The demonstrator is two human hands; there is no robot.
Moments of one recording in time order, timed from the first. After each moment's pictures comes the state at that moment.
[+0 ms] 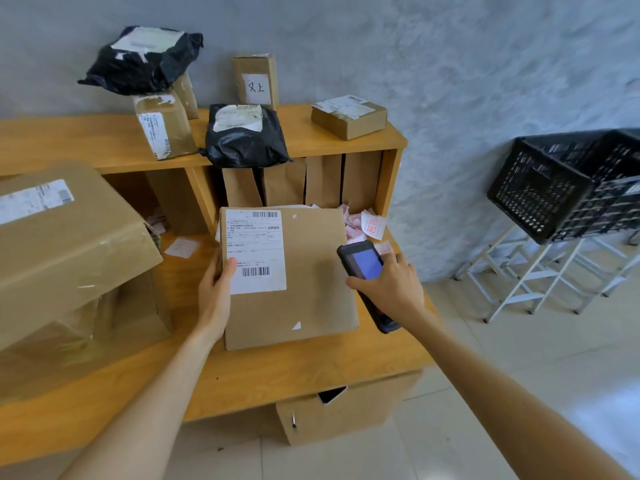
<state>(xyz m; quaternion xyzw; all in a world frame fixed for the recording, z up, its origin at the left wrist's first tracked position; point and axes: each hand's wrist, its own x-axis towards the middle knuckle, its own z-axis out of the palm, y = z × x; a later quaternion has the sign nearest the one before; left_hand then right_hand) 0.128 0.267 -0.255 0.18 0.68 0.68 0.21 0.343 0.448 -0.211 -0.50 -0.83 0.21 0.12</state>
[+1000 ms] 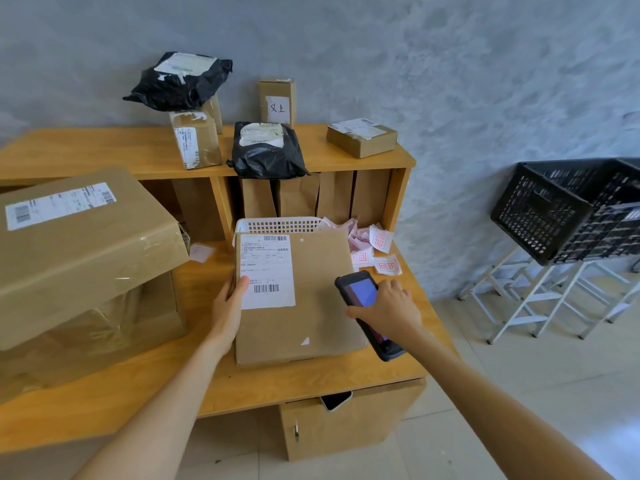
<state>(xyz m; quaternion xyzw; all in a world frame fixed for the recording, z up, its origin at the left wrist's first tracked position) 0.134 0.242 -0.264 0.13 0.70 0.65 0.26 0.348 0.411 -0.206 -0.46 -0.87 0.17 0.01</state>
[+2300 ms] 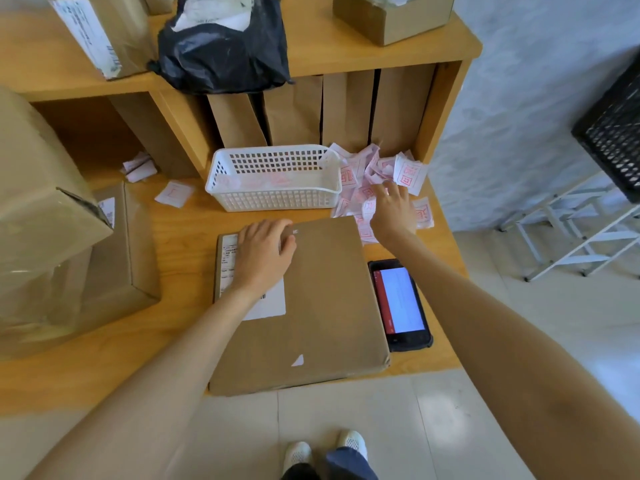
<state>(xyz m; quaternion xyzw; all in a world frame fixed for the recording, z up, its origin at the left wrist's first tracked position) 0.118 0.361 -0.313 0.43 0.87 0.23 -0.02 0.236 0.570 -0.302 -0.40 -0.91 0.12 0.07</state>
